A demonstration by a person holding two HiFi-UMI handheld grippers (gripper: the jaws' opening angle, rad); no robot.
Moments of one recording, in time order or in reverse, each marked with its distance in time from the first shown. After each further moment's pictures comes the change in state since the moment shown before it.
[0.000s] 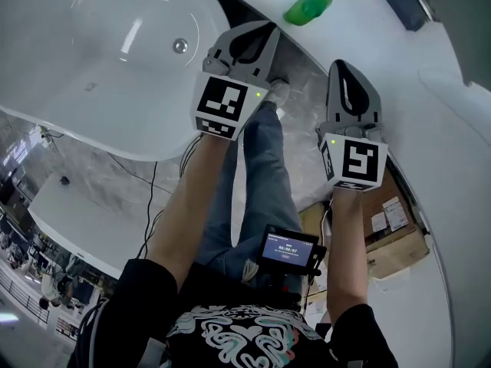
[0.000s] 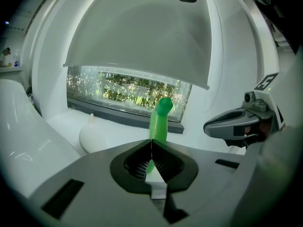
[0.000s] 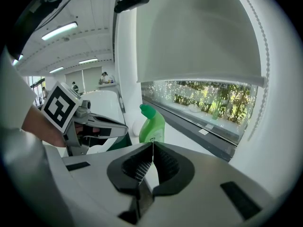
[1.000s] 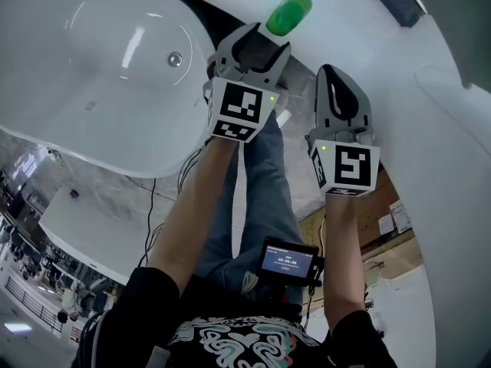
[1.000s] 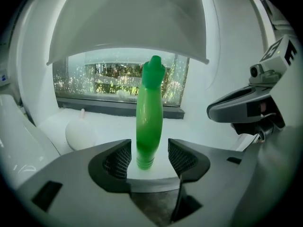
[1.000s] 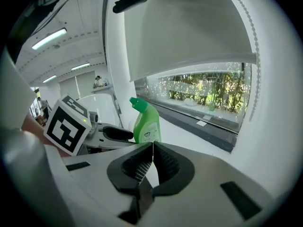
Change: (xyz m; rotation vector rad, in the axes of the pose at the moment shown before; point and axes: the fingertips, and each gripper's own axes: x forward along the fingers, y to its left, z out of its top) left arm 0.052 -0.017 -0.031 0.124 0.125 0.005; right arm 0.012 -0.015 -0.016 0.106 0.006 -0.008
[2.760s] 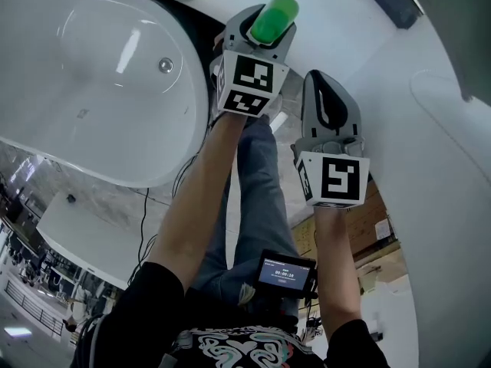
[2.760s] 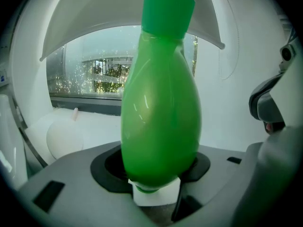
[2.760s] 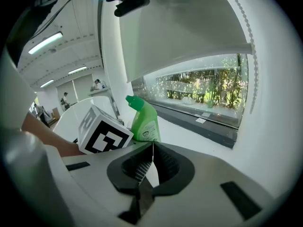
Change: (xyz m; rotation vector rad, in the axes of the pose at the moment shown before) left arm 0.077 0.009 -0.004 -0.019 -0.015 0.033; right arm 0.010 -0.003 -0.011 0.041 -0.008 -0.005
